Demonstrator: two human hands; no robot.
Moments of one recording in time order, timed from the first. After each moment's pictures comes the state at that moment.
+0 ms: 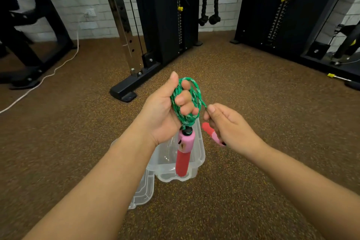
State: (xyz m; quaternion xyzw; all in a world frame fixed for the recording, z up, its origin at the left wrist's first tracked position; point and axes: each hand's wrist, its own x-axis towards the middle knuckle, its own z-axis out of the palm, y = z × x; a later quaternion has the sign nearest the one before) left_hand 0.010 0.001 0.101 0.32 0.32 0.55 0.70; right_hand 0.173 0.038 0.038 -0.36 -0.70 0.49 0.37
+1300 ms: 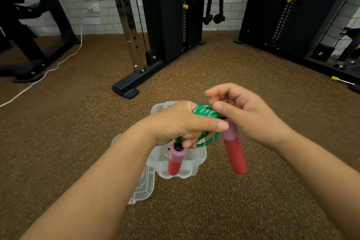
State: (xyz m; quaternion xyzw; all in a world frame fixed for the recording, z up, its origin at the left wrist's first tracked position) left_hand 0.013 -0.013 0.104 0.60 0.47 0.27 0.59; right_hand 0.191 0.030 0.091 -0.29 -0.74 0.50 0.35
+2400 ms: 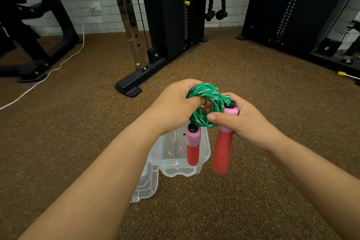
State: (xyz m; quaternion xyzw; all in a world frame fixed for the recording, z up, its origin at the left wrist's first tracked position) left_hand 0.006 0.005 0.099 0.59 0.58 0.39 0.40; right_hand 0.179 0.037 0.053 -0.30 -0.61 0.64 0.37
